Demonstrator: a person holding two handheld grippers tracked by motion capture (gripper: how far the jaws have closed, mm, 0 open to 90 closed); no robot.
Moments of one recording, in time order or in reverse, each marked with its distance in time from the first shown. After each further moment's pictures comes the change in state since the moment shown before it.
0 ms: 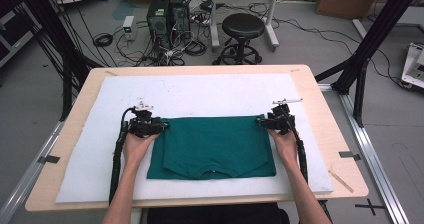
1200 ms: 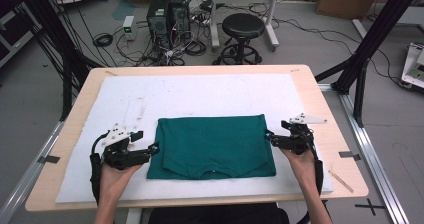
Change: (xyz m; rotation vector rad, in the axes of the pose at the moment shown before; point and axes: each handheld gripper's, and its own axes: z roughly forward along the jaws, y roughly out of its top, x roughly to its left) left arm -0.049 -0.044 -0.109 -0.229 -0.062 0.040; right arm 0.015 -0.043 -0.078 -0.184 0.054 -0.099
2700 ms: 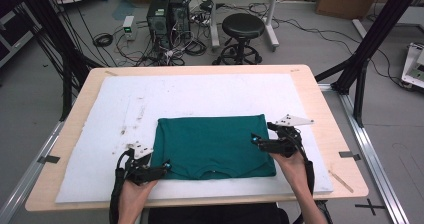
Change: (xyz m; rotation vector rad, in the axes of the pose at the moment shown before) left arm -0.039 -0.048 0.033 0.228 0.192 -0.047; right arm 0.041 0.010 0.003 0.008 0.101 -0.085
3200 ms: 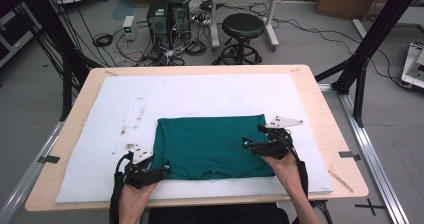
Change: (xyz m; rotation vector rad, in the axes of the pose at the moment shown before) left arm -0.002 -0.006 -0.004 -0.033 -0.053 0.020; right arm 0.020 0.005 0.012 0.032 0.059 -0.036
